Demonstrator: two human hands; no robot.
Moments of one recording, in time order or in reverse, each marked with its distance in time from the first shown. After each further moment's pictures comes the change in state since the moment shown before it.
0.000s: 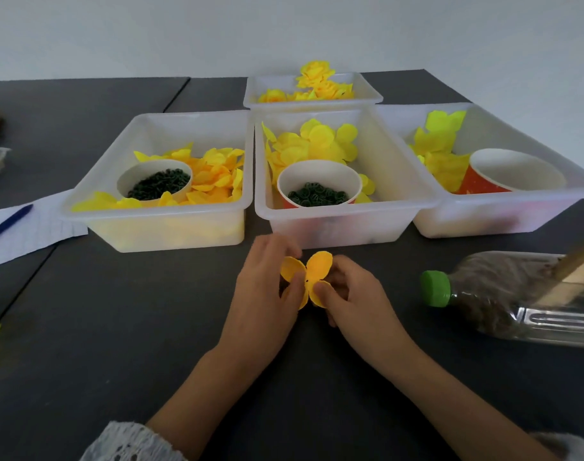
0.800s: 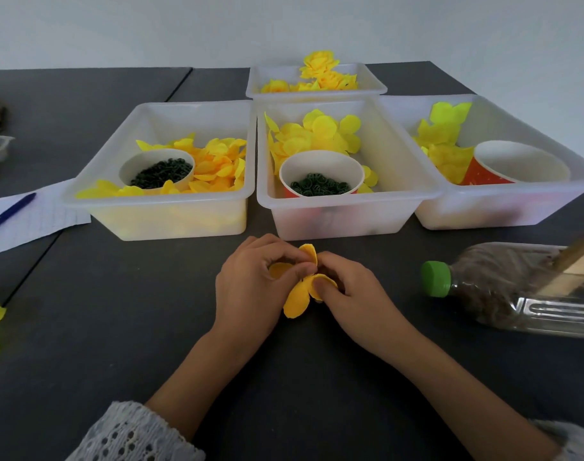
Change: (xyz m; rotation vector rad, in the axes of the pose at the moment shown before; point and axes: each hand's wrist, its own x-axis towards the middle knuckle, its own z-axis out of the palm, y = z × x) left_hand 0.001 -0.004 -0.008 -0.092 -0.020 -0.078; right_hand 0.002 -0.006 -0.003 -0.152 -0.157 -0.119
